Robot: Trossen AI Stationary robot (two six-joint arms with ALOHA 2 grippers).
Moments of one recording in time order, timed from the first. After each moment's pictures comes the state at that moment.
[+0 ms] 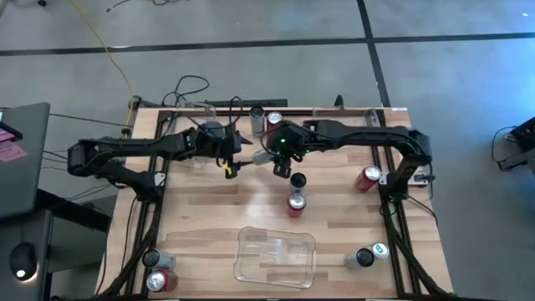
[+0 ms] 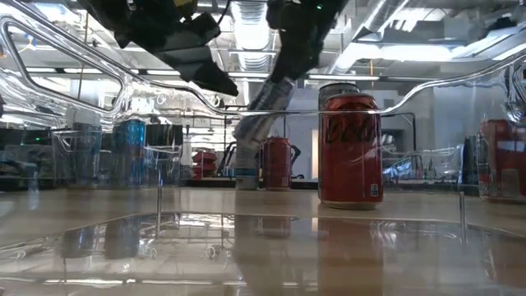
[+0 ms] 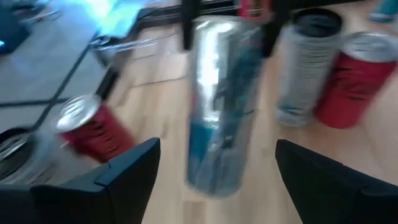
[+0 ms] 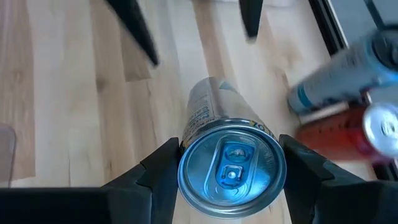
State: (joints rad) left arm 0.29 1.28 0.82 -0.01 0.09 0.30; right arm -0.13 1.75 1.61 -0.77 0.13 0.00
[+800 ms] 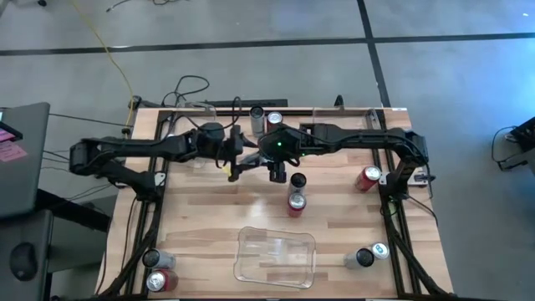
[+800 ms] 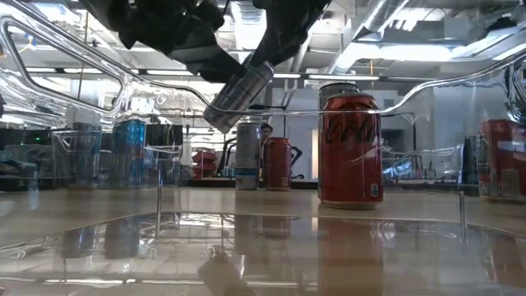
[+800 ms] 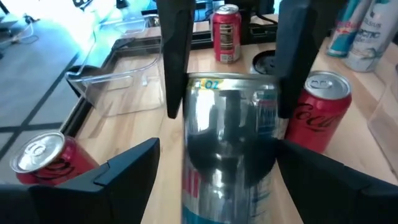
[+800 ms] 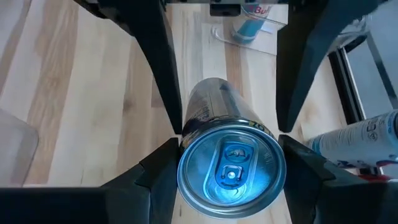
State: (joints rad) left arm 0.27 1.30 0.82 0.10 0.16 0.23; right arm -0.09 1.77 1.65 -0.67 0.07 -0.15
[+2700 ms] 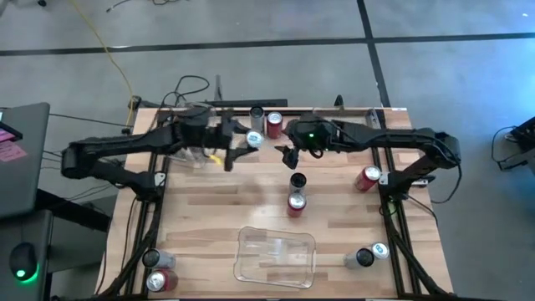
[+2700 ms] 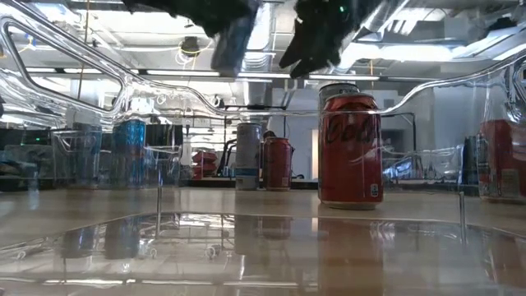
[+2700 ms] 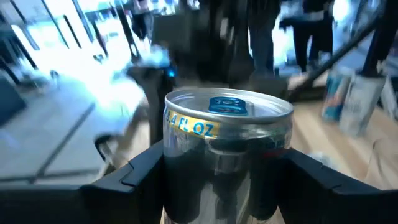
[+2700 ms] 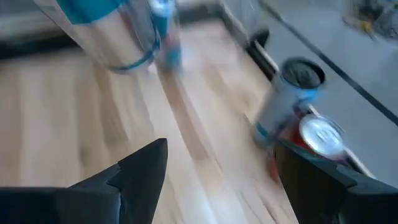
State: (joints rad) left arm 0.28 1.18 0.99 0.05 0.18 0.24; right arm -0.18 1.47 1.20 -0.28 0.18 0.10
